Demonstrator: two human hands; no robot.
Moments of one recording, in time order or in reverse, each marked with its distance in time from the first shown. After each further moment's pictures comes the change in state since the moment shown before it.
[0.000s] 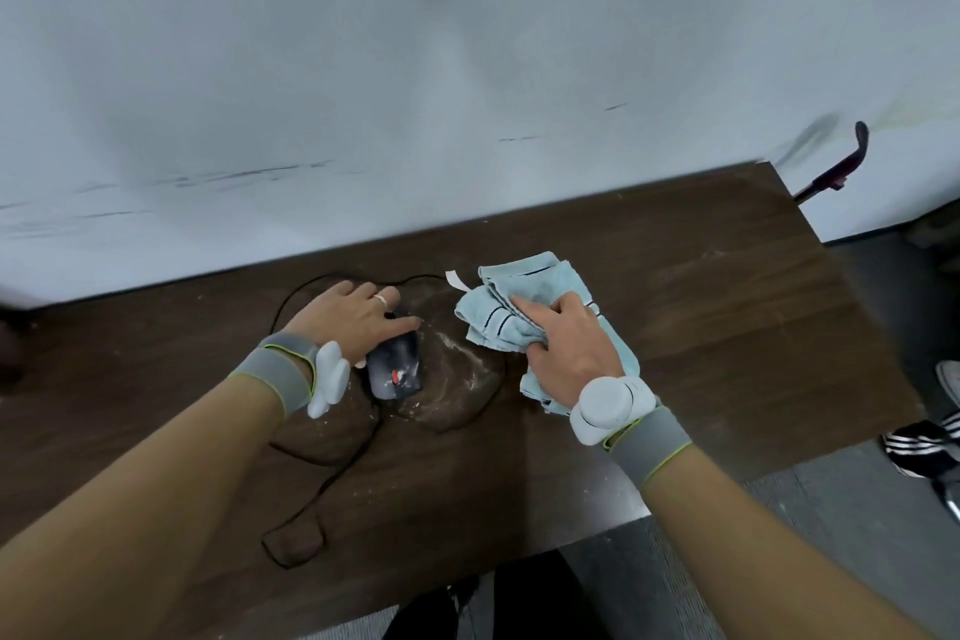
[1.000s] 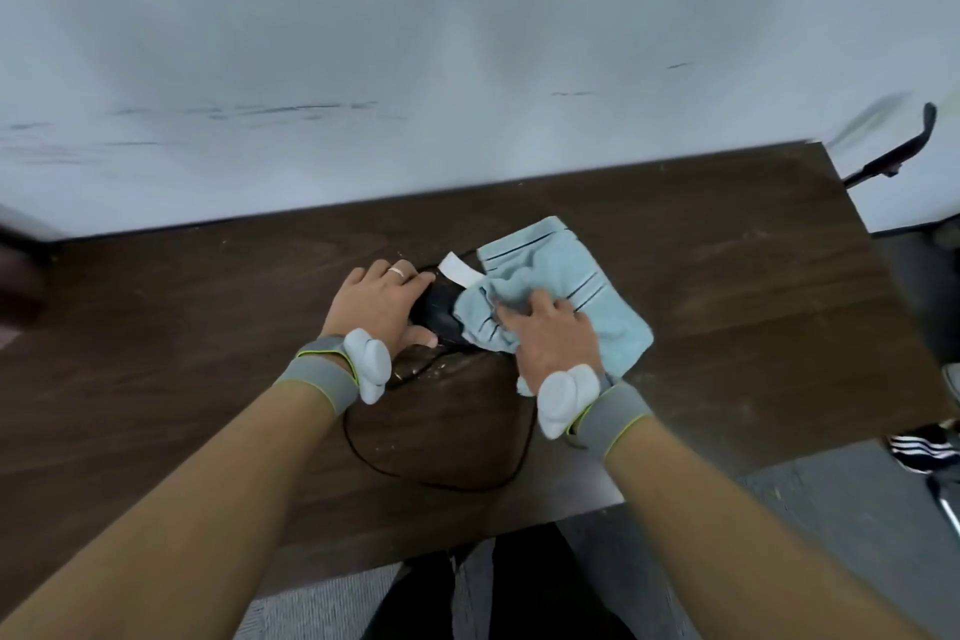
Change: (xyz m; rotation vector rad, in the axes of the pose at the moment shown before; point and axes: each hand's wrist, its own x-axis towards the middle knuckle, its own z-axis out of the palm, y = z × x) left_hand -0.009 0.034 0.039 -0.505 0.234 -0.350; right_hand 0.001 -0.027 0.058 -0.410 -0.138 -0.138
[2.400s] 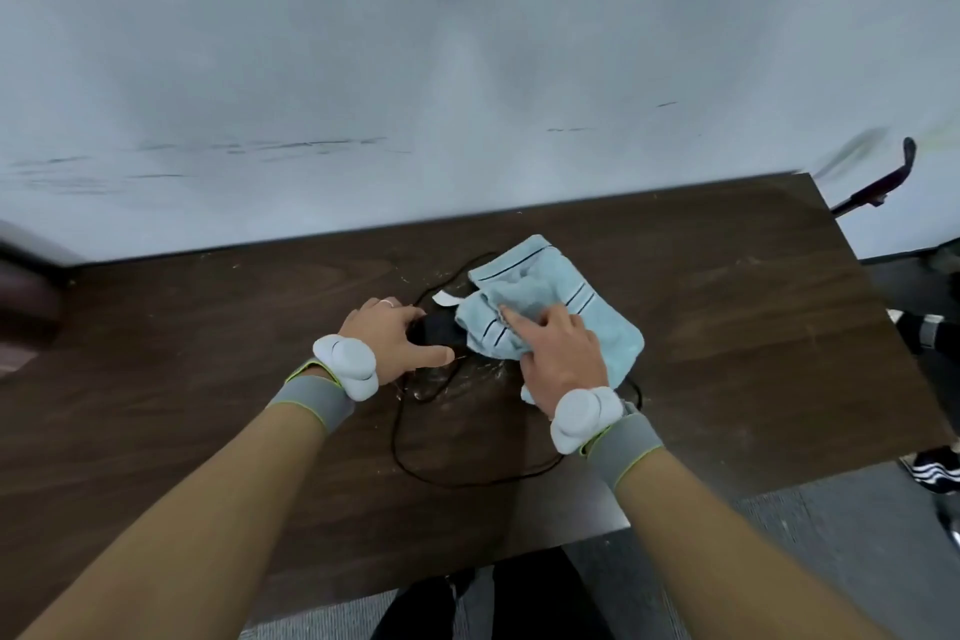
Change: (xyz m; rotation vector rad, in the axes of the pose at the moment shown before) left_hand -0.001 0.001 -0.017 -0.421 -0.236 -0.239; right_hand -0.007 0.009 -0.011 0.215 0.205 0.013
